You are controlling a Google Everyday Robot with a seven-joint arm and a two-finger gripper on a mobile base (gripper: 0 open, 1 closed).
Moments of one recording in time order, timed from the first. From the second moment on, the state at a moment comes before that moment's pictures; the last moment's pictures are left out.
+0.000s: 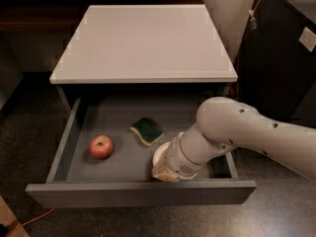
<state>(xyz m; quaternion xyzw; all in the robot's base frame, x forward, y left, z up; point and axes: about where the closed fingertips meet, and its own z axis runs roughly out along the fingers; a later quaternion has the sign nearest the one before) 0.417 -0.019 0.701 -0.61 0.74 0.19 0.20</state>
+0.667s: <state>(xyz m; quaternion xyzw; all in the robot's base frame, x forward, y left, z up) 0.455 0.005 0.711 -0.63 0.72 0.19 0.21</state>
